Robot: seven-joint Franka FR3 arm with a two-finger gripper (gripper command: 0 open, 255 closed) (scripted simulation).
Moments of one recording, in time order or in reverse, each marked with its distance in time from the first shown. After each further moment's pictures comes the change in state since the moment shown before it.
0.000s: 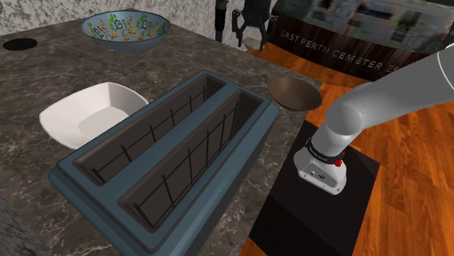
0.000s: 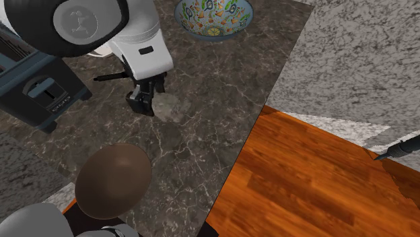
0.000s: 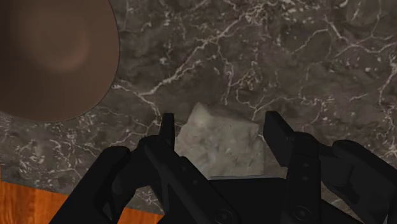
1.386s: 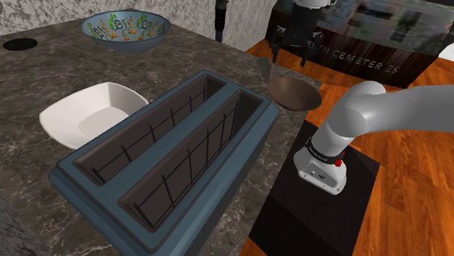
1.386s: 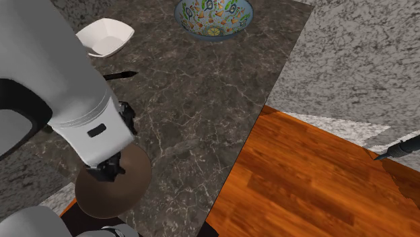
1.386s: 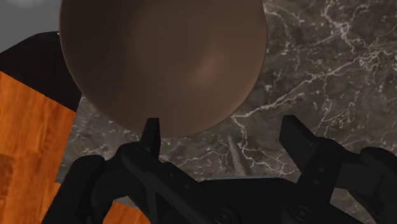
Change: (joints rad) arm 0.113 -0.459 -0.163 -0.348 -0.053 -0.095 -0.218
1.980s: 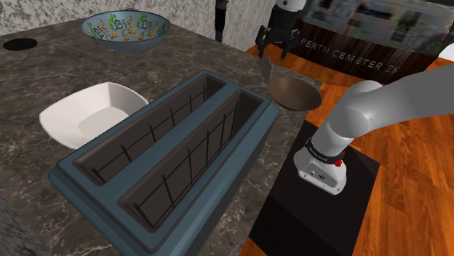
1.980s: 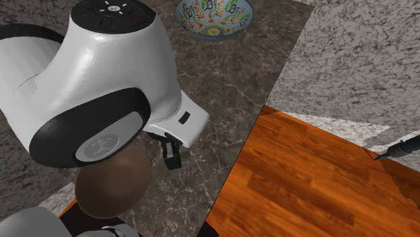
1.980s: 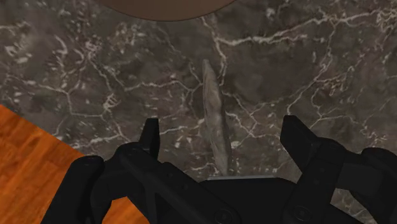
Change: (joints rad) arm 0.041 0.253 -0.158 0.036 -0.116 0.266 -0.365
